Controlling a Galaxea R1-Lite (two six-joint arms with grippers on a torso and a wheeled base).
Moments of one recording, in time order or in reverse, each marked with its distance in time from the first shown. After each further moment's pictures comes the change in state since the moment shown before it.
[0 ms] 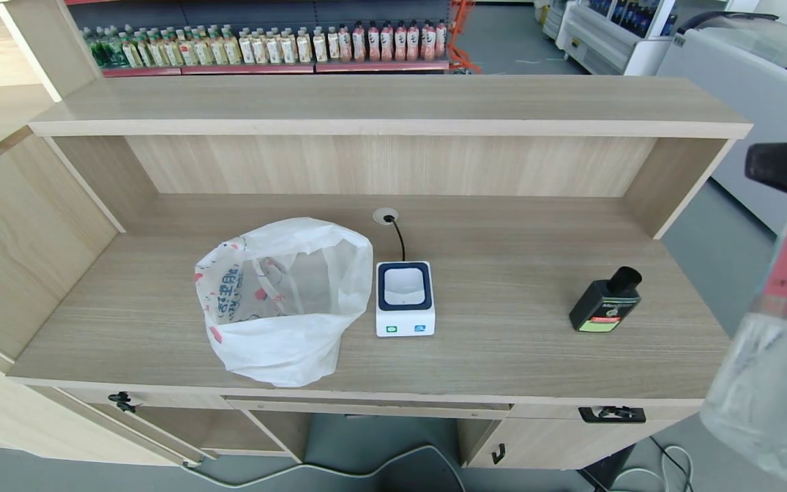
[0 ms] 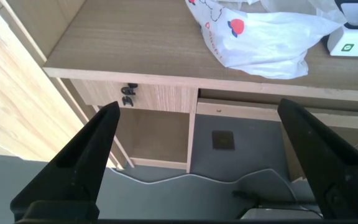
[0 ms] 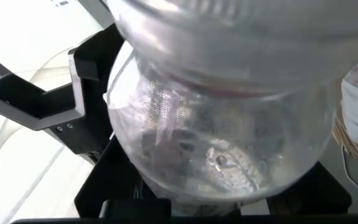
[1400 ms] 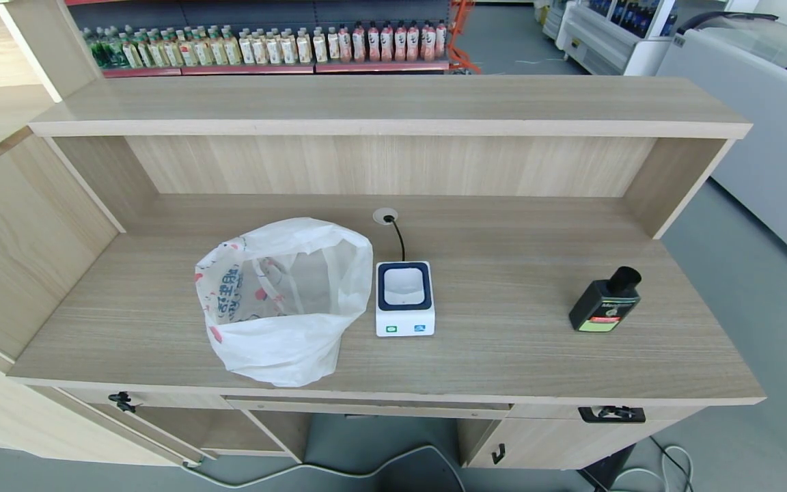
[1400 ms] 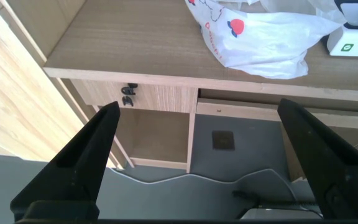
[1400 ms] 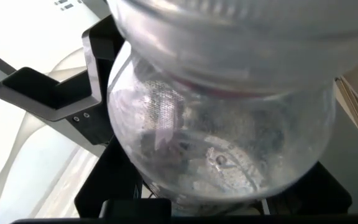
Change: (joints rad) left arm 0.001 0.000 0.000 0.000 0.000 0.000; right arm 0.010 -0.093 0.080 0.069 -0.001 0.019
